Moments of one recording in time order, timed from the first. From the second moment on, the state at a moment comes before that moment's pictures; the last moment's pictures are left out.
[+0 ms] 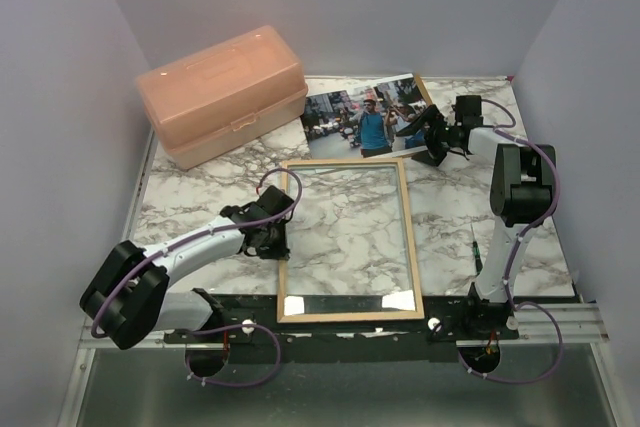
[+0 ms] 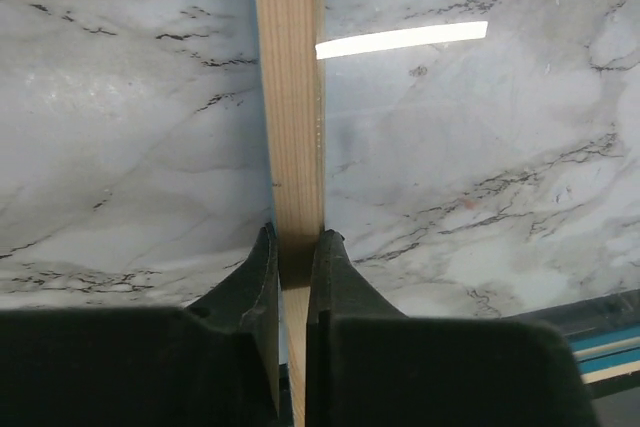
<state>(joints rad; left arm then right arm) -0.68 1.28 0.62 -0.53 0.03 -0.72 -0.02 2.07 1.36 -0.18 -0.52 0.79</state>
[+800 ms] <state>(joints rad) -0.68 1.24 0.61 -0.60 0.07 -0.74 0.04 2.04 1.35 -0.19 -0.47 0.78</state>
